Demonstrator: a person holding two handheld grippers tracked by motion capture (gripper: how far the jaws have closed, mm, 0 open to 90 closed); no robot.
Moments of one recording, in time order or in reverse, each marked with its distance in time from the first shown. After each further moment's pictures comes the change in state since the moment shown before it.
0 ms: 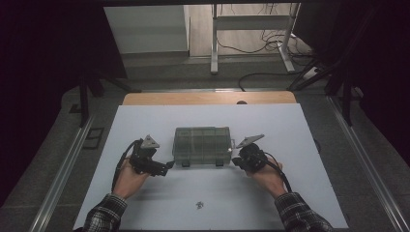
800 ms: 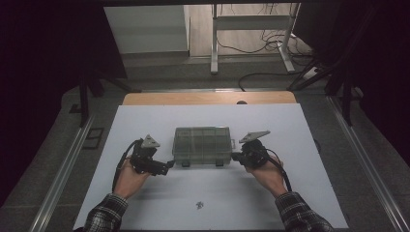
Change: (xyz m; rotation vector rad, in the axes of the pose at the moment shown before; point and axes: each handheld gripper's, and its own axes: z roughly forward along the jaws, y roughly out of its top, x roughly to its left) left arm 0.000 0.001 0.002 -0.004 0.007 -0.012; right arm -0.003 0.008 -0.013 -0.101 0.037 0.048
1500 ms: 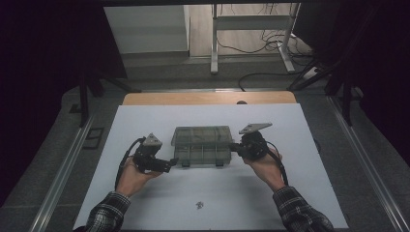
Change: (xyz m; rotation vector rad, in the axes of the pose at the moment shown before) left arm -0.003 0.007 0.004 -0.018 -0.052 -0.009; right arm -0.001 0.025 -0.011 -0.084 -0.003 0.005
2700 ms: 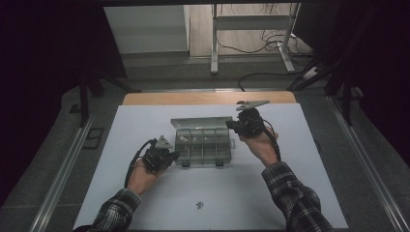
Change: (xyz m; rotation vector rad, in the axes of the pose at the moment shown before) left arm -0.013 0.005 0.024 0.045 -0.007 0.074; right arm -0.024 0.058 0.004 -0.076 -0.049 -0.001
